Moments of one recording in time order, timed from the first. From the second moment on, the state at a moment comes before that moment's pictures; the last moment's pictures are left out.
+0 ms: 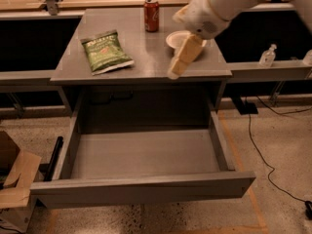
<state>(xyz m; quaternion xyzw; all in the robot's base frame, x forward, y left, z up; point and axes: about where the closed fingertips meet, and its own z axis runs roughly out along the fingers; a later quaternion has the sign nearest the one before) 0.619 -0.055 0.970 -0.65 0.68 0.08 0.33</state>
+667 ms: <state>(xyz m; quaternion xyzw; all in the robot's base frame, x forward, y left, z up) 0.635 -0.031 0.958 -0.66 0.67 0.09 0.33</state>
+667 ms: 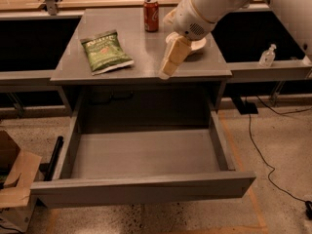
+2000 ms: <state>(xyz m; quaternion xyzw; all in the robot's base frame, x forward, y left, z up) 0.774 0.063 0.858 -0.59 0.67 0.20 0.40</state>
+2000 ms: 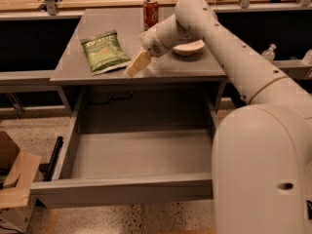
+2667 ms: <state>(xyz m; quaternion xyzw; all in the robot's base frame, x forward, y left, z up) 0.803 0.131 0.828 -0.59 0.66 0.26 0.39</state>
